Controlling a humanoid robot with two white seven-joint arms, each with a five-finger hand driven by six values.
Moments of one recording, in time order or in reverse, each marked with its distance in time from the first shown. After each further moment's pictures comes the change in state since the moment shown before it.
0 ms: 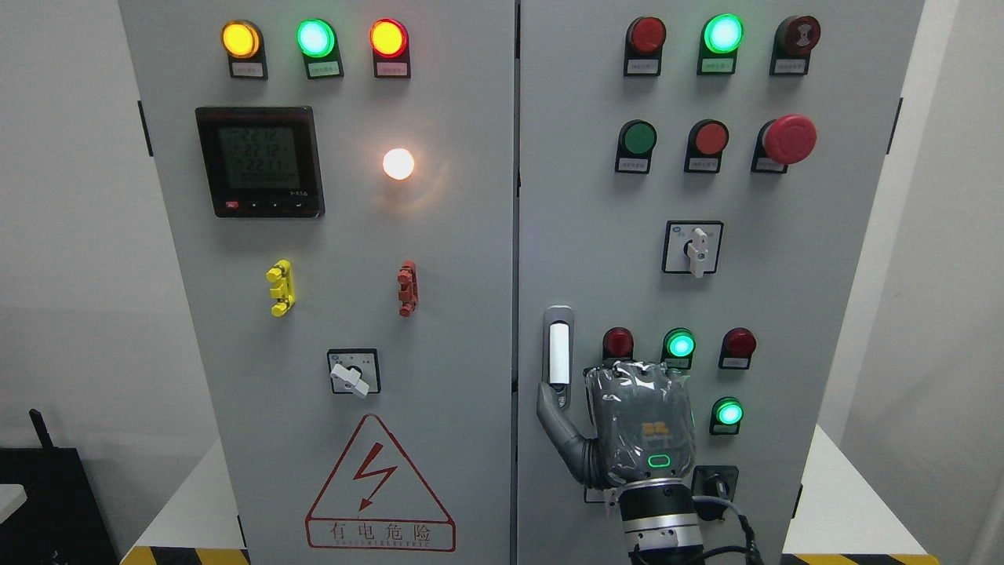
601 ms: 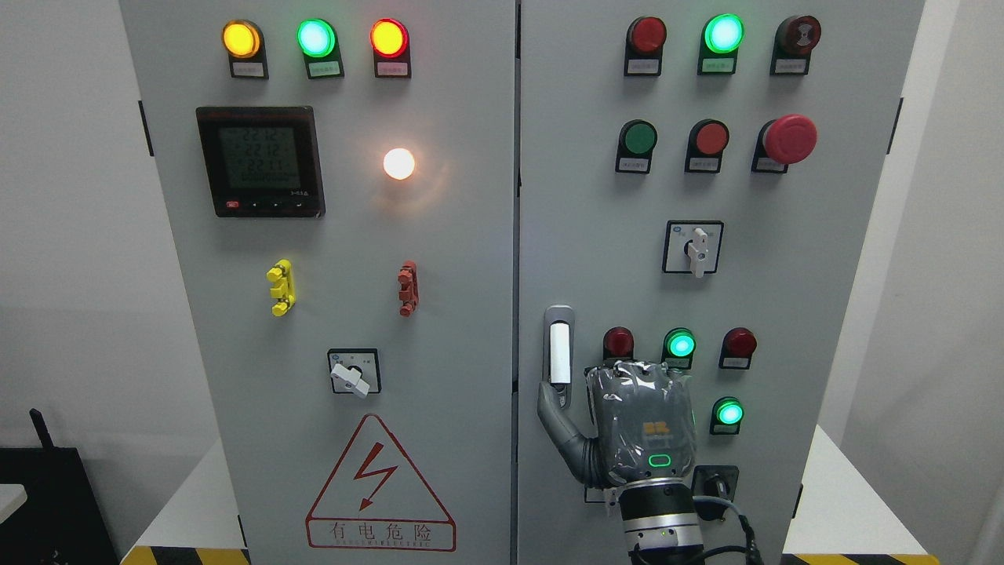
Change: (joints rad) left arm 0.000 0.000 0.000 0.000 0.000 0.000 0.000; right arm -0.001 0.001 0.000 0.000 0.000 0.009 0.001
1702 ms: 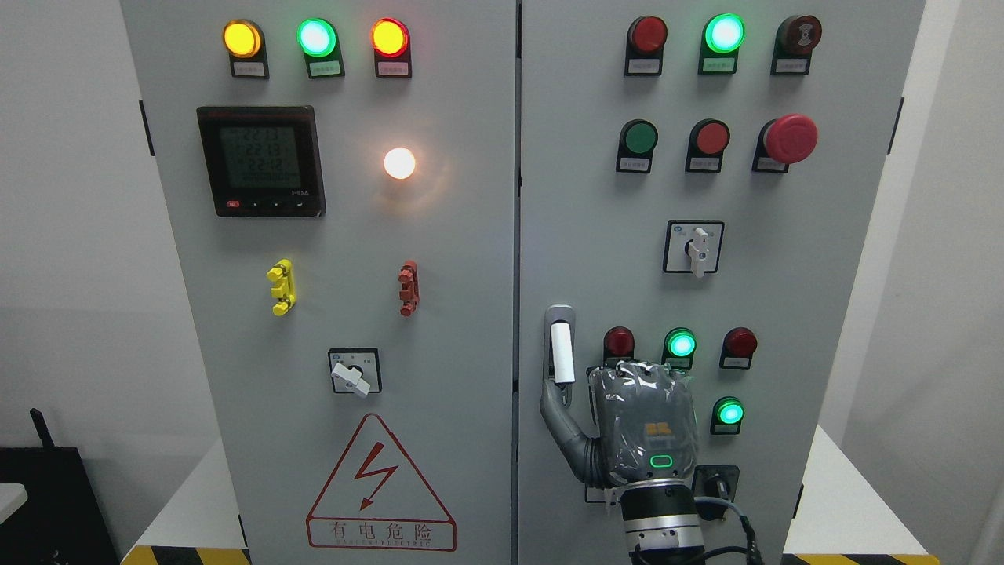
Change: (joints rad) left arm 0.000 0.000 0.000 0.000 0.000 0.000 0.000; right arm 0.001 0.000 -0.001 0.000 -0.003 0.008 0.000
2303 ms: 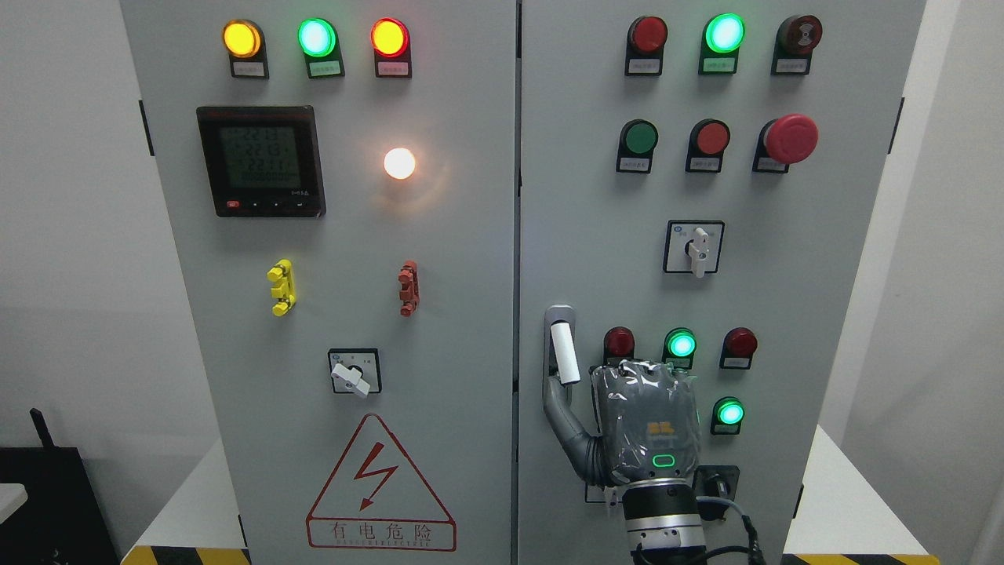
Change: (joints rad) left arm 0.000 0.000 0.000 0.000 0.000 0.000 0.000; right arm 0.000 0.000 -0.002 -0.001 -0.001 0.007 -0.003
